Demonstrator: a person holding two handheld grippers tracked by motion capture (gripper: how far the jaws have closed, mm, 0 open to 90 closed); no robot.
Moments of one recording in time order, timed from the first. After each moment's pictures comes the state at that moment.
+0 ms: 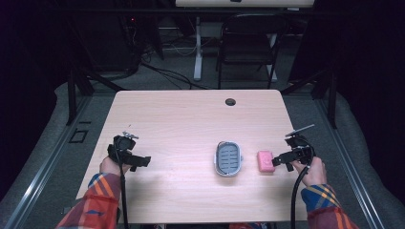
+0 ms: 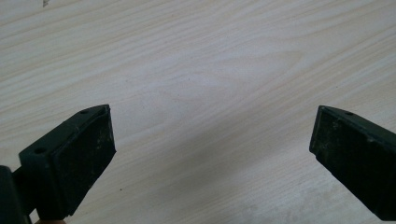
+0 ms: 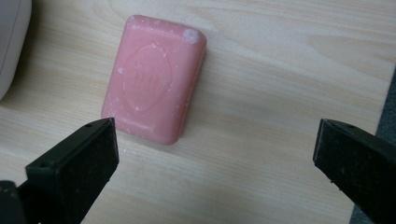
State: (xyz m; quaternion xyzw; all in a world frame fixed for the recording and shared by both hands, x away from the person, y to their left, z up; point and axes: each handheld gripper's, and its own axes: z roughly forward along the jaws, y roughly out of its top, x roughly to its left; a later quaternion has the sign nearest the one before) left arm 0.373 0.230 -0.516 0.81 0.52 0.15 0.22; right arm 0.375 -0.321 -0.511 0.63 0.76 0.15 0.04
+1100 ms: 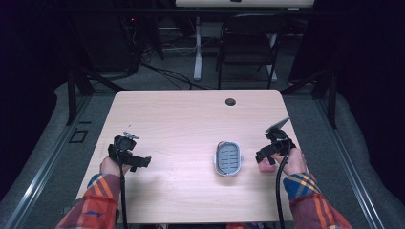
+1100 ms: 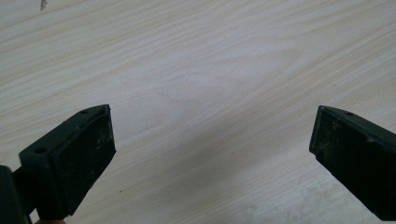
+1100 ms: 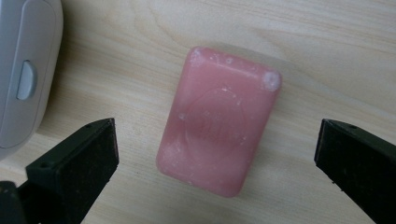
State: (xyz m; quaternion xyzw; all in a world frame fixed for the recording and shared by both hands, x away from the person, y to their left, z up) left arm 0.373 0.228 -0.515 0.82 0.51 0.15 0.22; right arm 0.409 -0.269 -0.521 0.62 0.78 0.10 0.01
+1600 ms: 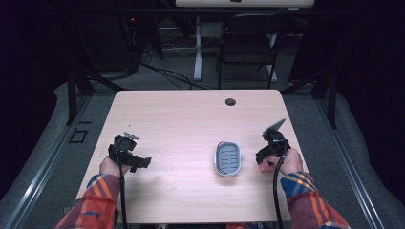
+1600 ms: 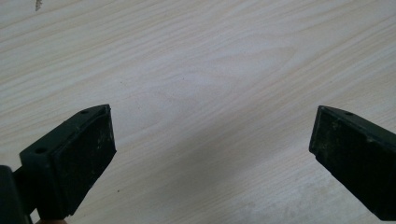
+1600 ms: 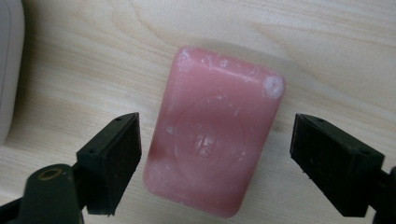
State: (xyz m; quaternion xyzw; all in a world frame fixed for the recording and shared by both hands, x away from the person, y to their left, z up) left arm 0.372 0.228 -0.516 0.82 0.51 0.15 0.22; right arm 0.416 -0.267 -0.534 0.63 0.77 0.08 0.00
